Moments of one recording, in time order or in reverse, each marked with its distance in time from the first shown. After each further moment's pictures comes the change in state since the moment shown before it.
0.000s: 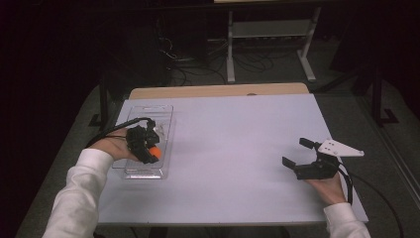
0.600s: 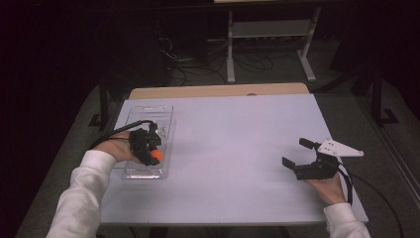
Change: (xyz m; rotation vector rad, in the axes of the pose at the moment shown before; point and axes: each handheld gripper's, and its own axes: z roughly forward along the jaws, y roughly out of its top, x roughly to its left) left arm 0.001 0.000 0.013 0.006 -0.019 0.001; right arm 0.000 0.000 0.000 0.005 0.000 -0.003
